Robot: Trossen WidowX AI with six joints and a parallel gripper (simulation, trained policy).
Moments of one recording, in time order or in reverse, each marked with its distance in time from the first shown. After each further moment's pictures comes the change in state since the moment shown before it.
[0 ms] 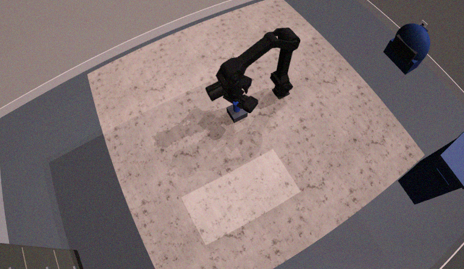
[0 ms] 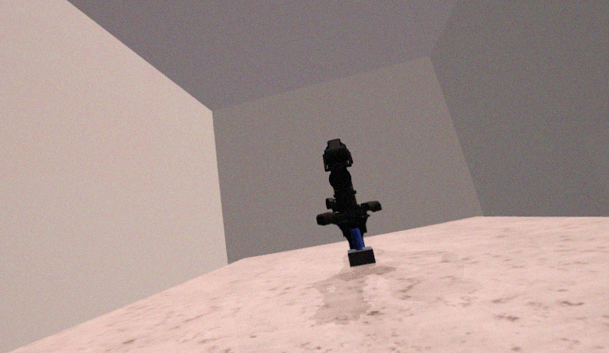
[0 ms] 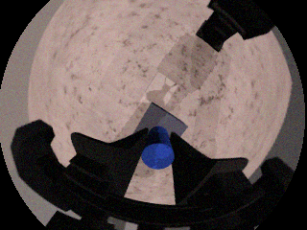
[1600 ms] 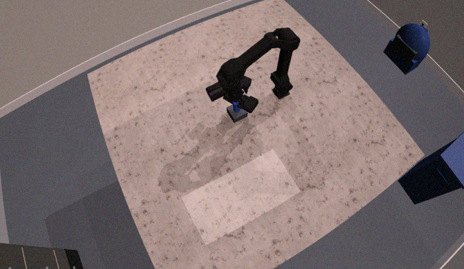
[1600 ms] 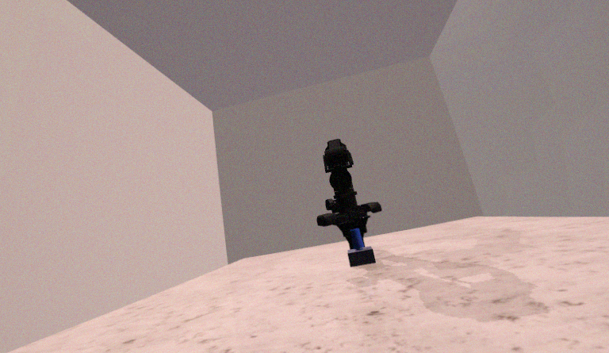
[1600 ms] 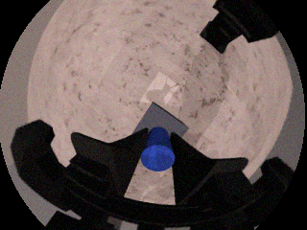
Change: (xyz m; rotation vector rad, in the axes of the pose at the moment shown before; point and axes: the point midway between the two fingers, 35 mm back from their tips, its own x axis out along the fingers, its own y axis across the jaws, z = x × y) arm 0.003 0.000 0.000 -0.035 0.003 0.005
